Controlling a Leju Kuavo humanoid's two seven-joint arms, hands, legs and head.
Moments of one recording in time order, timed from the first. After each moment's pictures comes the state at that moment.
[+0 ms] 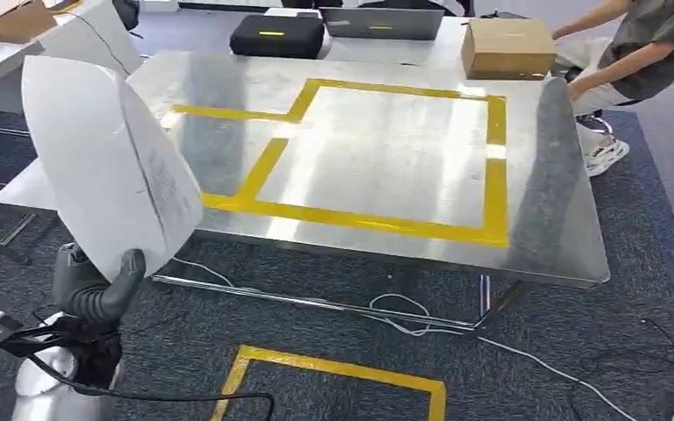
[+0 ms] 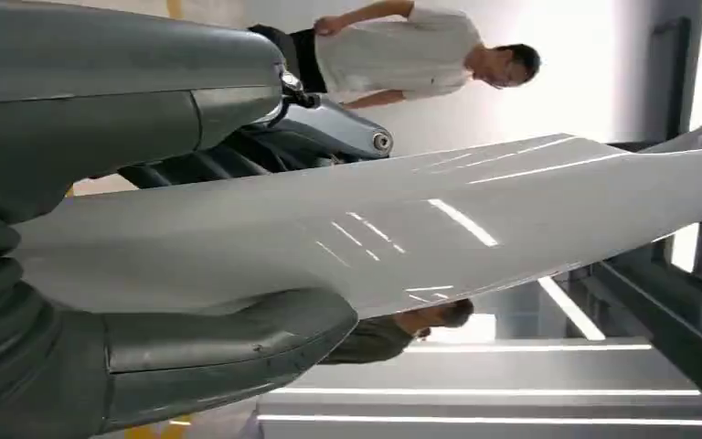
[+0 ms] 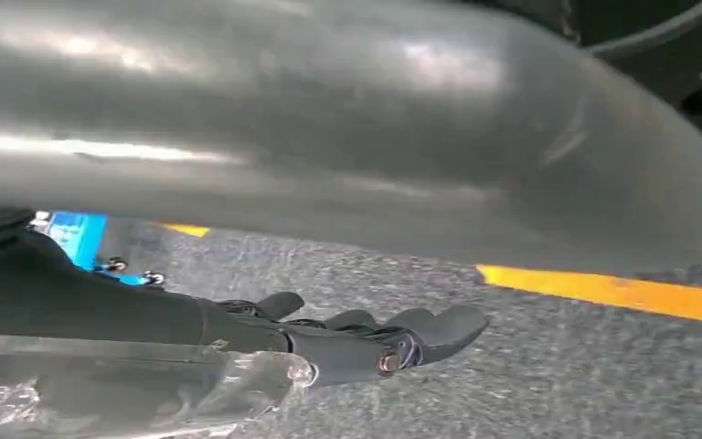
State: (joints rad) left arm 0.09 -0.25 0.24 -1.83 -0.18 -0.30 -0.43; right arm 0.08 0.31 -0.93 -0.60 0.93 0.12 0.27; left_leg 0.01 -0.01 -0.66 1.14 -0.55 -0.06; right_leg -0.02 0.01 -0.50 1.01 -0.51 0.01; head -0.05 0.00
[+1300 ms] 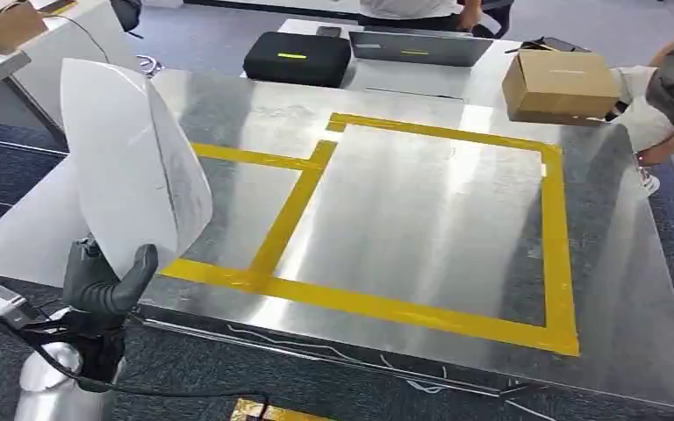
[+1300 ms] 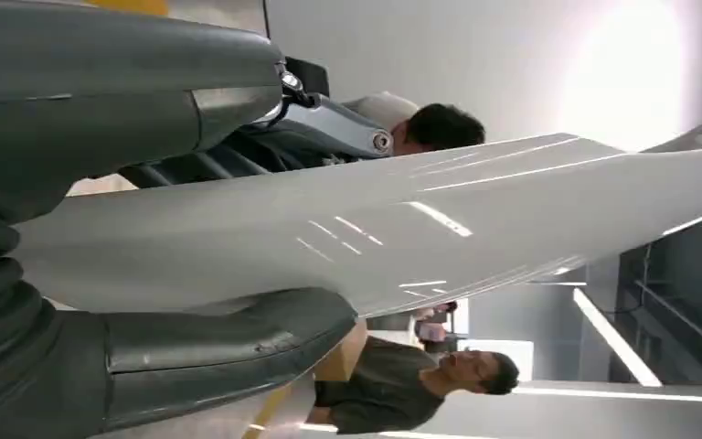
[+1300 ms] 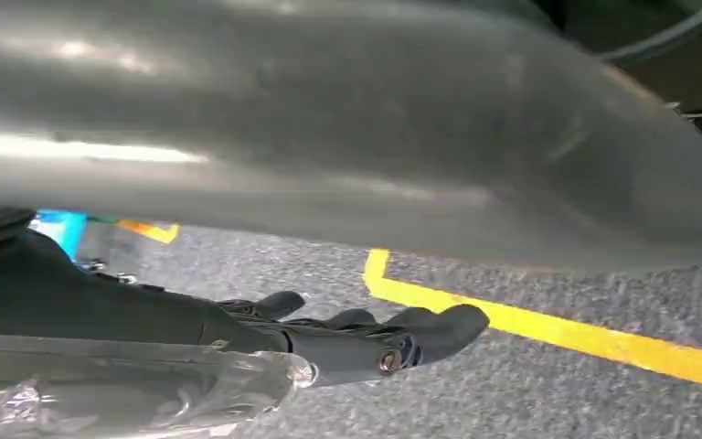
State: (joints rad) left arm 0.08 -0.25 0.22 -1.82 -0.21 -0.28 -0.38; right arm 0.09 0.31 -0.93 -0.61 0.92 0.14 0.26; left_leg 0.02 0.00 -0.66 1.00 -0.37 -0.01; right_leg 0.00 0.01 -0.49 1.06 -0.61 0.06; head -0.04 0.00
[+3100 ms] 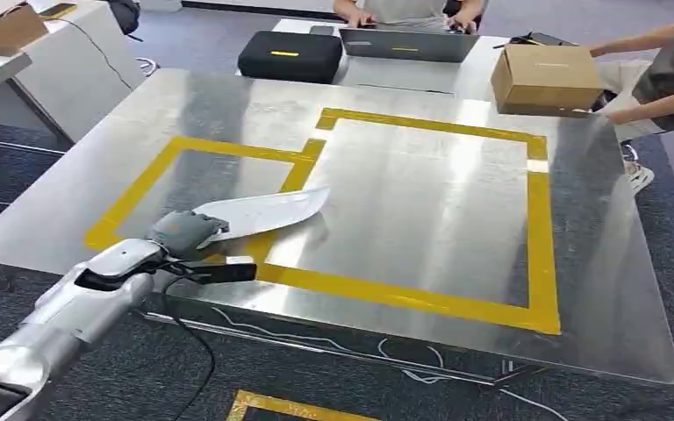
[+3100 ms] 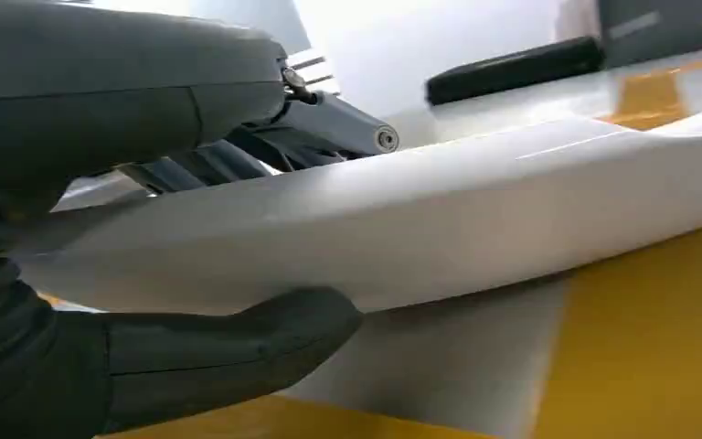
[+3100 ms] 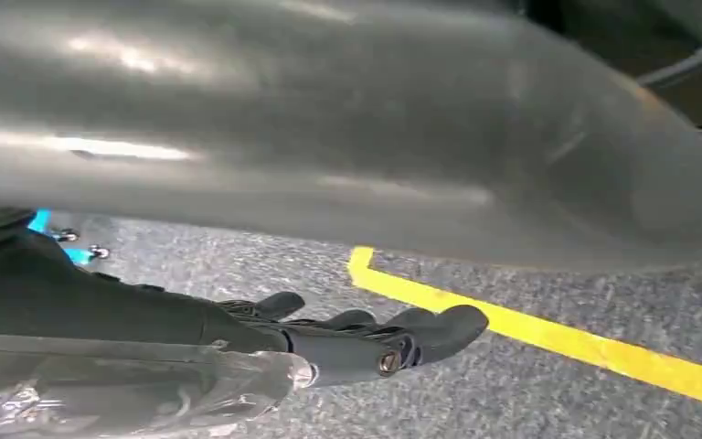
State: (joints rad) left arm -0.50 0.20 -0.29 -0.93 -1.44 0.10 -0.09; right arm 0.02 0.31 -1.13 -0.57 1.20 0.22 0.11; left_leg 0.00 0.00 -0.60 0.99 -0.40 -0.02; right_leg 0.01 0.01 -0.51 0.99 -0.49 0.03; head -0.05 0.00
